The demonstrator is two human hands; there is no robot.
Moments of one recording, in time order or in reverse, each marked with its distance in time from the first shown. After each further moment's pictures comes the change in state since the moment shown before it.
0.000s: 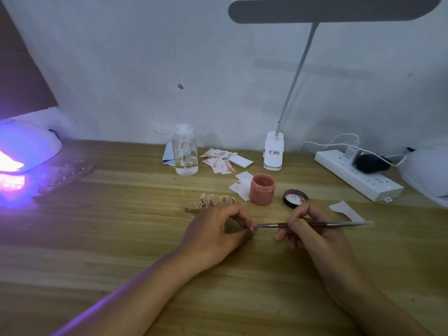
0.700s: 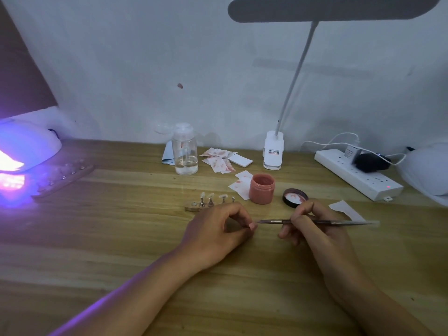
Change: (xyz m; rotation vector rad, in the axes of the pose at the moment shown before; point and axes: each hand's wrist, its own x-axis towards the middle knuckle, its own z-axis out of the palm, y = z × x) left_hand 0.000 -0.001 0.000 0.016 -0.004 0.000; right_hand 0.001 0.004 -0.001 0.018 0.043 0.014
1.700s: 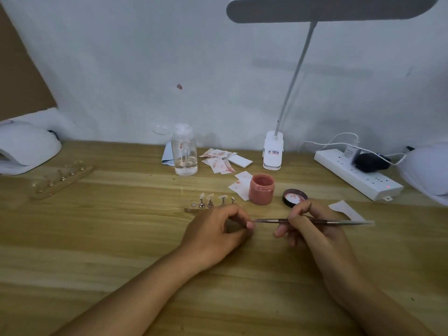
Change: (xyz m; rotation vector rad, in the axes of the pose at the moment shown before) left_hand 0.001 -0.002 0.001 -0.037 -0.013 -0.029; right_hand 0.001 0.003 0.000 0.049 -0.051 -0.032
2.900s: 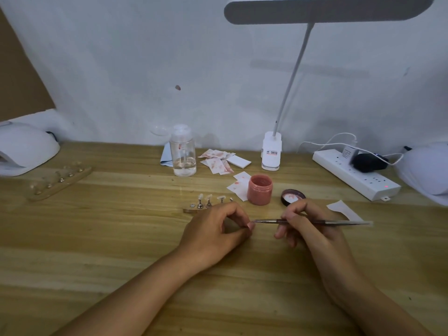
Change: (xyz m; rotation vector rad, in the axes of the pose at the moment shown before) left_hand 0.000 0.003 0.000 -0.023 0.024 0.007; right_hand 0.000 -0.001 -0.001 0.014 -0.016 -0.064
